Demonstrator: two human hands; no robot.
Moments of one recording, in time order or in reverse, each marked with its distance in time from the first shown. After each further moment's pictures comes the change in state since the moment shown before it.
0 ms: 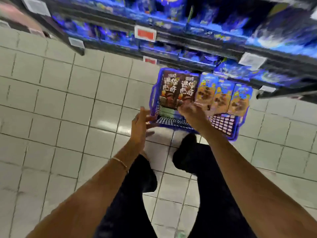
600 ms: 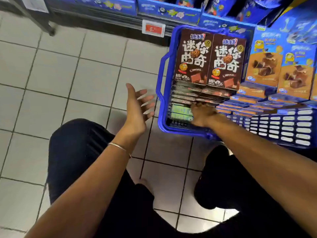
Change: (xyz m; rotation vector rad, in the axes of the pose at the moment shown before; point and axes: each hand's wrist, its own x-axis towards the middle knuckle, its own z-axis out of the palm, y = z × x) left_hand 0.284 -0.121 -0.022 -0.285 -0.005 0.099; right_hand 0.247 0.176 0.142 -1.140 -0.158 -0.027
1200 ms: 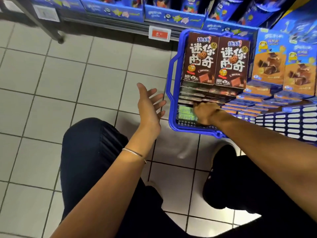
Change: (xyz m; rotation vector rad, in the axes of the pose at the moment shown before) left_hand -0.032 0.010 0.010 -0.069 0.019 0.047; right_hand 0.003 -0.007 -0.004 -0.277 0.137 -0.163
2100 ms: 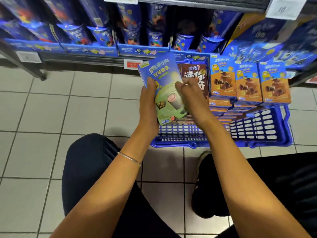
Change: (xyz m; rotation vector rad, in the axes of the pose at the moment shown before) left_hand -0.040 0.032 0.074 -0.072 -0.566 0.154; right_hand -0.115 -0.006 -0.120 1.717 0.744 0.016
